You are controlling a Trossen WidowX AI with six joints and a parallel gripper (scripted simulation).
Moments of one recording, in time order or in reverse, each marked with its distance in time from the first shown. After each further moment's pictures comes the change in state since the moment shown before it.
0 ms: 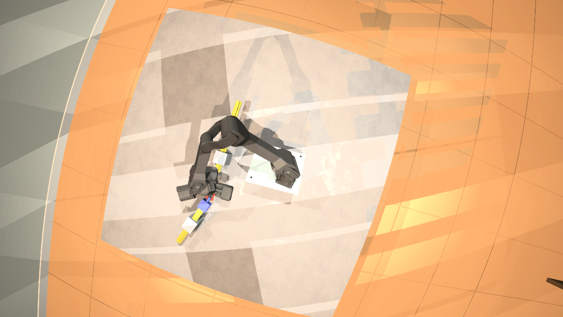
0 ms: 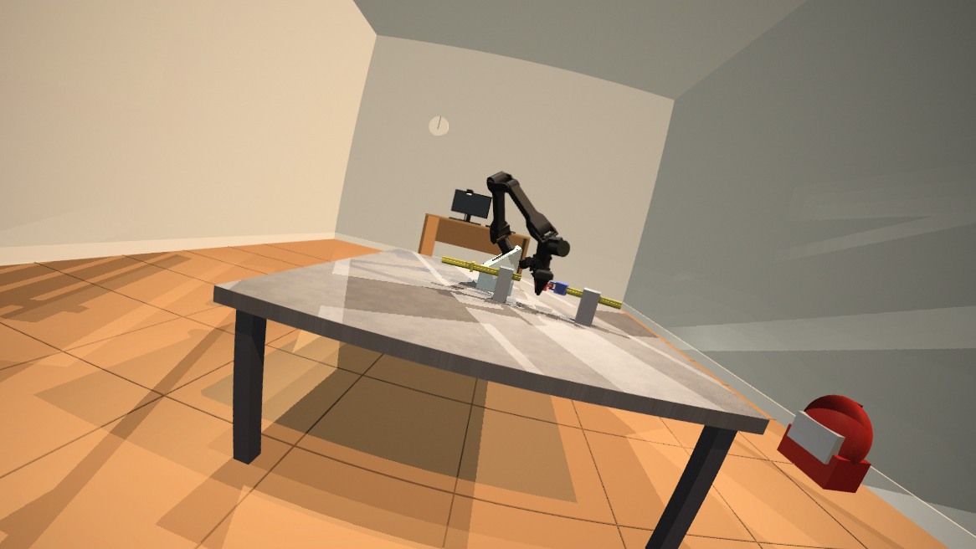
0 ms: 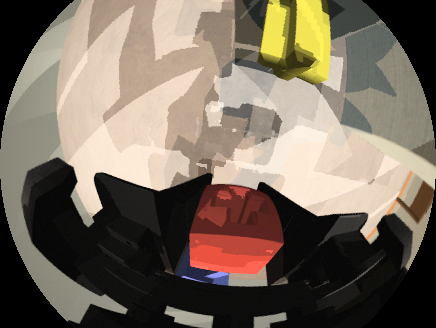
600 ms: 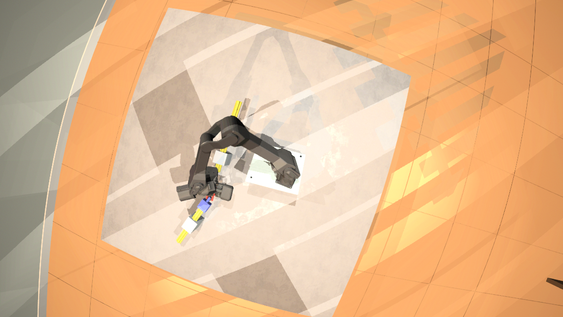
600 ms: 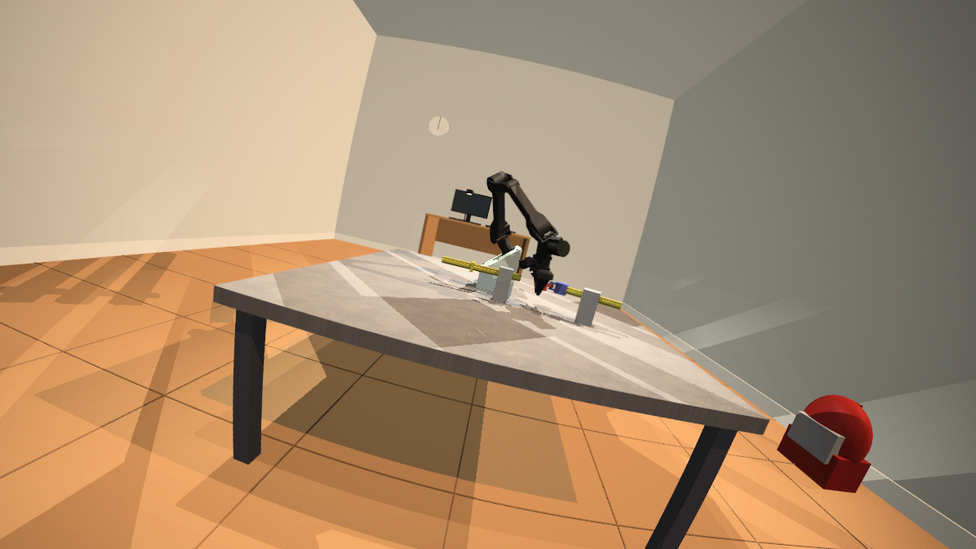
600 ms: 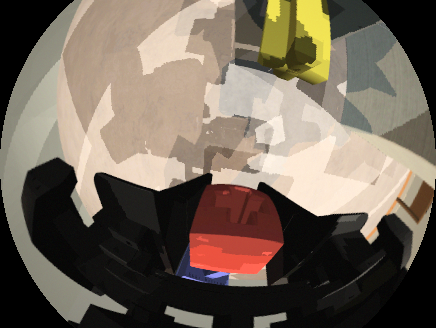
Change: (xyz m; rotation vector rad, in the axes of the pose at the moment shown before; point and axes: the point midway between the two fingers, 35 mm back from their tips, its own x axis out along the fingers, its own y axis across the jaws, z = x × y) arm 0.000 0.000 0.000 0.000 0.000 0.000
